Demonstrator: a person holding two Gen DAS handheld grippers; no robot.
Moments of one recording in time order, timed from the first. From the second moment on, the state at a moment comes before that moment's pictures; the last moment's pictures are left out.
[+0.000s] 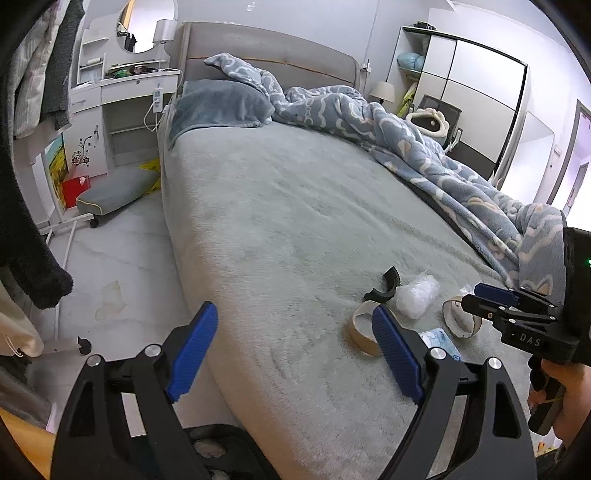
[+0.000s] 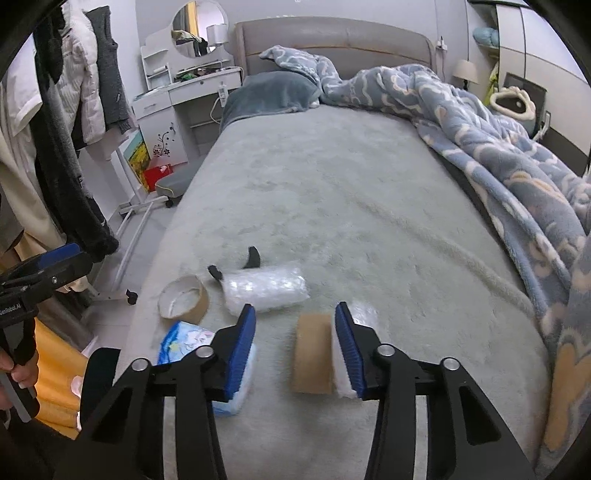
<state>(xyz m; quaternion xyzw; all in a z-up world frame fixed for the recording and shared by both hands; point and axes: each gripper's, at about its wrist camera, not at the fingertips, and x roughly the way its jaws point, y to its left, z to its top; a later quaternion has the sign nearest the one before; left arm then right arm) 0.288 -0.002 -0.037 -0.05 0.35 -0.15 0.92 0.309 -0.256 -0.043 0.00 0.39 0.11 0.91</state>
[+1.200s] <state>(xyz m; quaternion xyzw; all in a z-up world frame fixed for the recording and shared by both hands) 0.270 -0.114 -0.076 -0.01 0.42 -0.24 0.87 0.309 -0.281 -0.030 0.04 0.37 0.13 0.92</state>
